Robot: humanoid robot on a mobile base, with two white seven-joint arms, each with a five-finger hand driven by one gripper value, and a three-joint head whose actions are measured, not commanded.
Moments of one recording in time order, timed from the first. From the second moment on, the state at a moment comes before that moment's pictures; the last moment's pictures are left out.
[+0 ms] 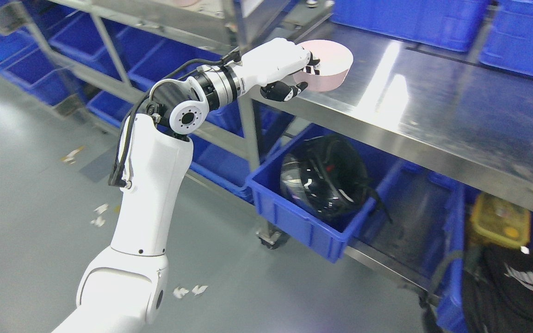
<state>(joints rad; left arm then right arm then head) -0.72 0.00 -0.16 -1.40 -0.90 -0.53 -0.73 0.00 0.00 0.05 0.00 0.05 -0.08 -0.03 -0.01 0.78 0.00</state>
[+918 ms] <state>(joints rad) -0.52 0.00 -0.11 -1.54 -0.88 -0.78 -0.66 0.00 0.00 0.05 0.00 0.05 -0.08 -0.03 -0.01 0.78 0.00</state>
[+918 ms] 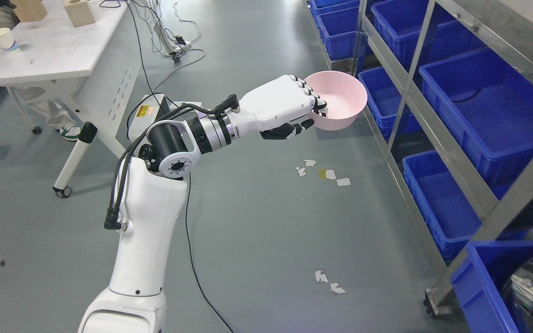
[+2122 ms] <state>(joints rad) -0.43 0.00 -0.01 -1.60 -0.81 -0.79 -0.66 0.00 0.00 0.05 0.00 0.05 -0.08 -0.03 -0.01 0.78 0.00</state>
